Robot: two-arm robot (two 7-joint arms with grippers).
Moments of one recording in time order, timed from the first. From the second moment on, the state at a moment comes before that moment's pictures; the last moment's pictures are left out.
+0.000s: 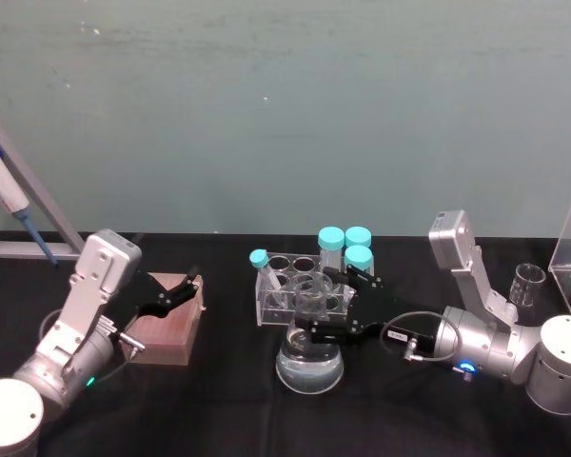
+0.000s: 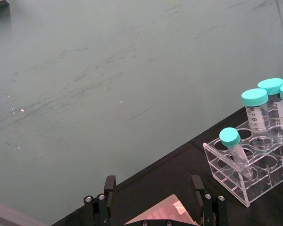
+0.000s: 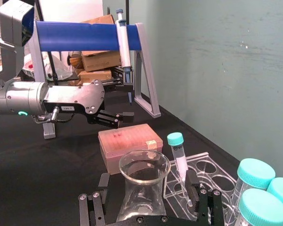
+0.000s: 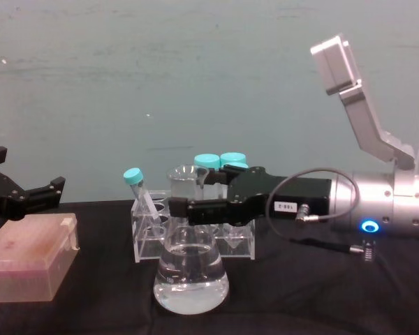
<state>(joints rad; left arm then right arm) -0.20 0.60 0.45 -1.41 -0.25 -0.12 0.03 0.65 0.19 -0.59 -0.82 0.44 -0.25 0.89</state>
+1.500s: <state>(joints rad) -0.20 0.60 0.45 -1.41 -0.25 -0.12 0.03 0.69 0.15 -0.60 -0.75 0.42 -0.26 0.89</state>
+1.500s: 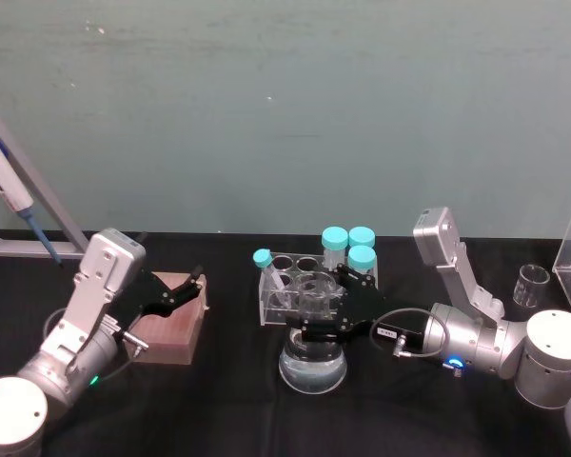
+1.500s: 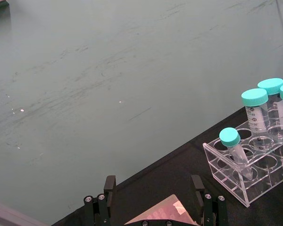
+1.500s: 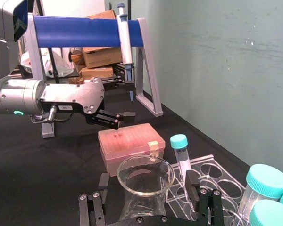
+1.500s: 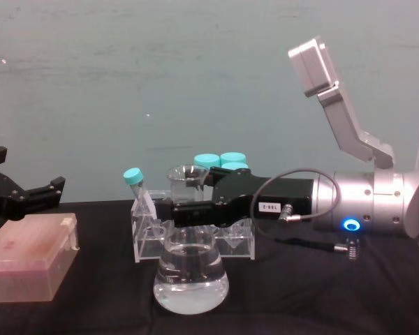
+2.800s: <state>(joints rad) -0.20 0.60 0.45 -1.41 -0.25 -0.12 0.03 0.68 0.16 -0.60 -0.76 0.42 -0.26 0.89</state>
